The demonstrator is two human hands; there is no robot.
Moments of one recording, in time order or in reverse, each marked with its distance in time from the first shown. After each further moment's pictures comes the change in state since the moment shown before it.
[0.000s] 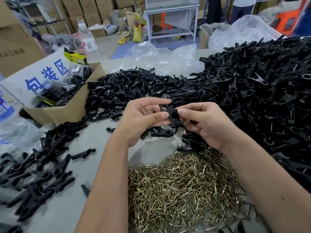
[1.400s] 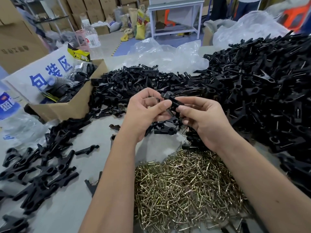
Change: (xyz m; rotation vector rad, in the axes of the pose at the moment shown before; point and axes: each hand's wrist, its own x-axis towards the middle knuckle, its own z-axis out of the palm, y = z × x) left_hand 0.004 -0.005 0.005 -0.010 0.172 0.020; right_hand -0.002 0.008 0.017 0.058 0.079 -0.105
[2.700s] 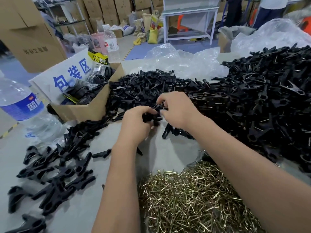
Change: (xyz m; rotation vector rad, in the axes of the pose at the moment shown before) left_hand 0.007 -0.011 -0.072 1.053 0.243 -0.049; right_hand 0.082 0.005 0.089 -1.349 -0.233 -0.311
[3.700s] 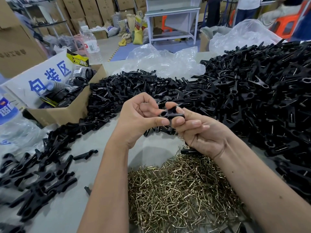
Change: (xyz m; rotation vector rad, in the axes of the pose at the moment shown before) left_hand -0.026 0.059 0.005 -0.966 -0.279 0.234; right_hand -0.110 0.043 -0.040 2.277 -0.465 0.412
